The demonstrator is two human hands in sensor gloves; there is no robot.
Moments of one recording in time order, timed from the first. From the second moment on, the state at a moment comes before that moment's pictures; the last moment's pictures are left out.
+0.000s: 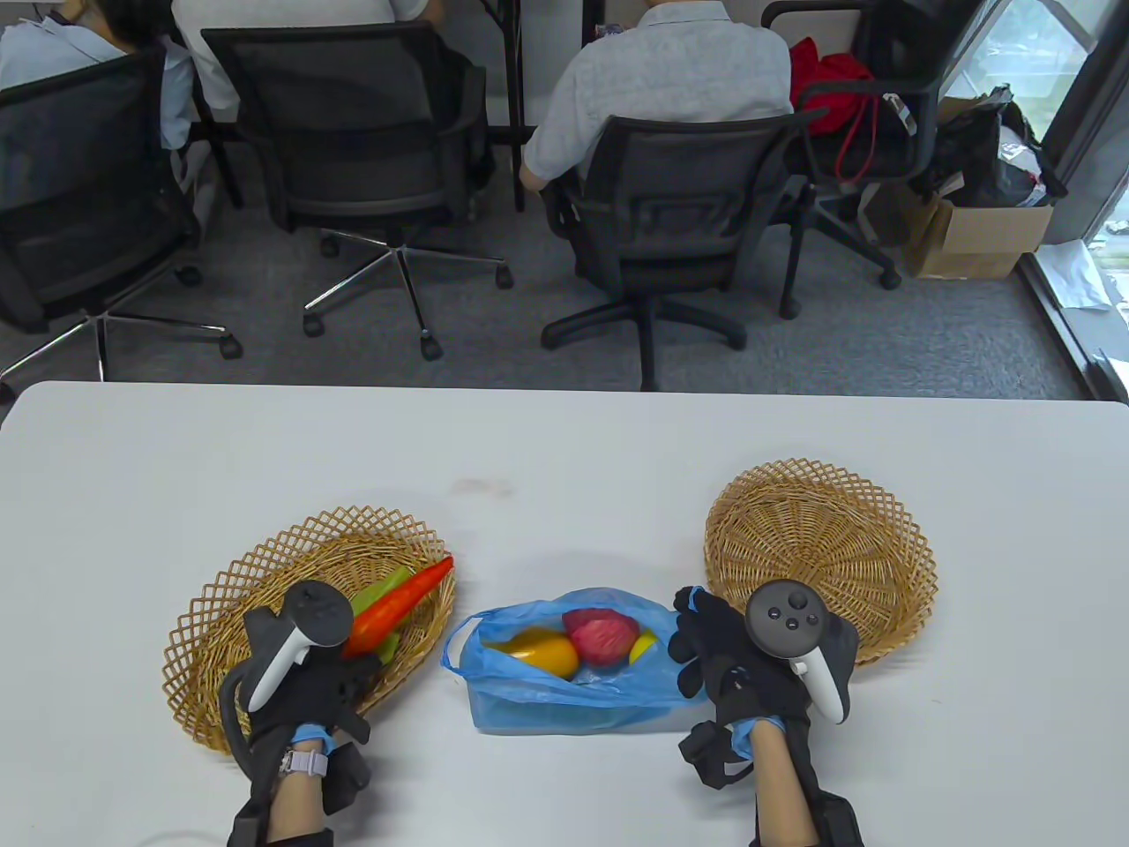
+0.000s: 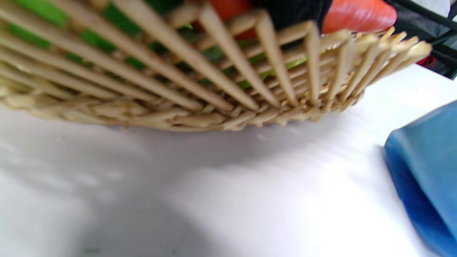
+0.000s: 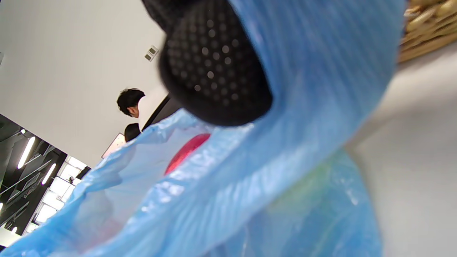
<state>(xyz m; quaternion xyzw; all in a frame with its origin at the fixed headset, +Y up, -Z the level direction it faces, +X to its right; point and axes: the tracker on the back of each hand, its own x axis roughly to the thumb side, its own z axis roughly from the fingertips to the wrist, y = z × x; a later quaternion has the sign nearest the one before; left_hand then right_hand) -0.272 -0.738 -0.320 -0.23 0.13 0.17 0.95 0.175 -0.721 -0.319 -0.02 0.06 0.91 0.41</state>
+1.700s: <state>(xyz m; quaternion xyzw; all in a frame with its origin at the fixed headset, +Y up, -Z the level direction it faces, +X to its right) -0.090 -0.710 -0.278 0.04 -0.20 -0.06 0.98 0.146 -0.712 -0.319 0.07 0.10 0.90 0.42</state>
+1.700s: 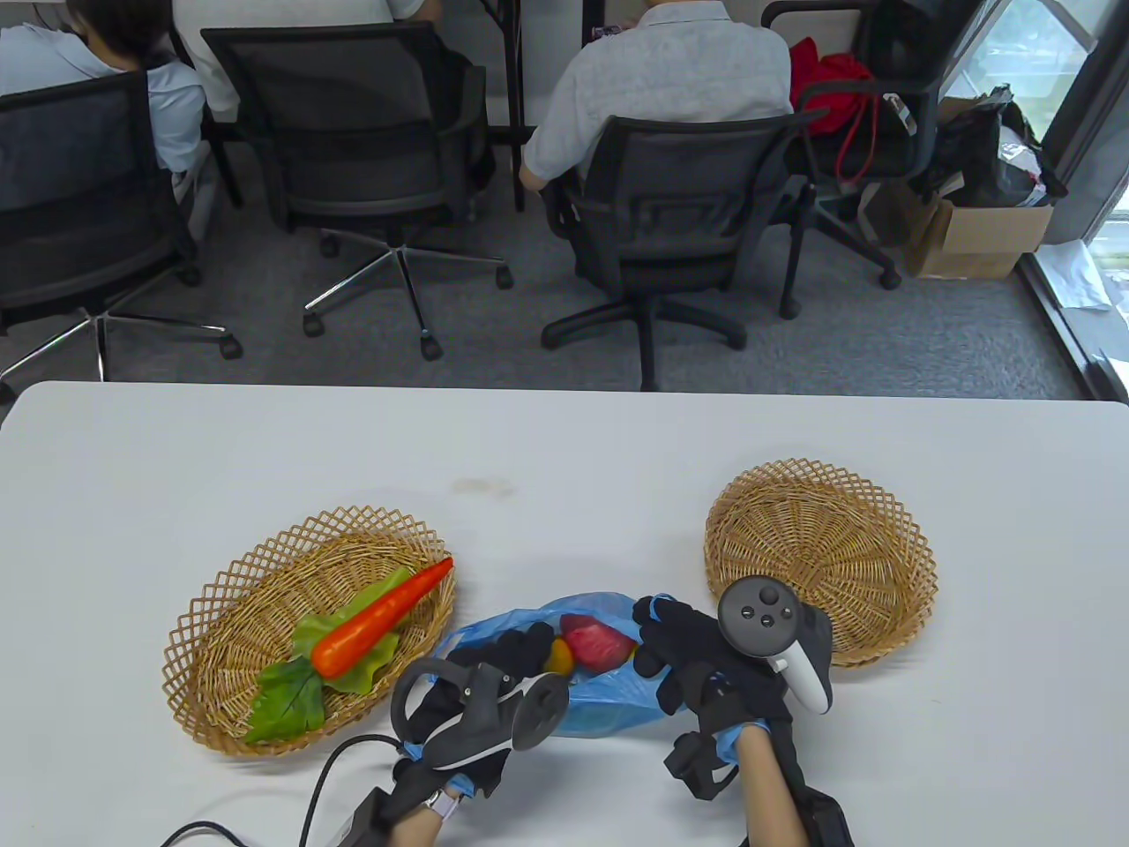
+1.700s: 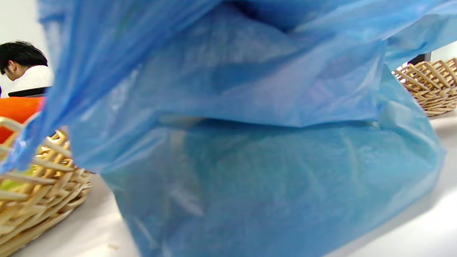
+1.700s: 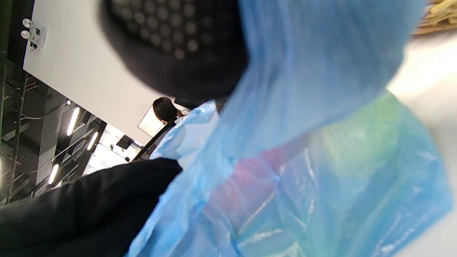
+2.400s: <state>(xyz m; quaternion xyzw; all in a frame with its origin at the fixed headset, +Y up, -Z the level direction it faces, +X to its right) -0.064 -0.727 -0.265 -0.08 -0.21 -0.24 0.94 0.141 -0.709 -0.317 0.08 0.14 0.90 0.41</state>
